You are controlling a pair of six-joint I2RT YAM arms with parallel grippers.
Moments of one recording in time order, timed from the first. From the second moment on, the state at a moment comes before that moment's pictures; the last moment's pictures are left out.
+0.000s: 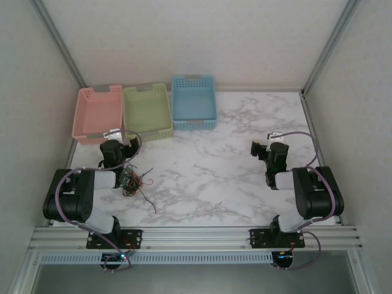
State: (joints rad) left arm -0.06 1.52 0.40 0.71 -0.18 -0.13; right arm 0.09 1.54 0.37 0.76 0.14 0.06
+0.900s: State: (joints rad) left arm -0.06 1.52 0.40 0.71 -0.18 -0.13; right arm 0.09 1.54 0.37 0.76 0.12 0.06
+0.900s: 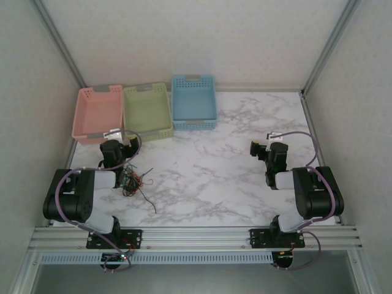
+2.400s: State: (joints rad) left arm -0.02 2.03 1.99 -0.95 -0.24 -0.43; right arm 0.11 0.79 0.37 -0.03 0.02 0.49
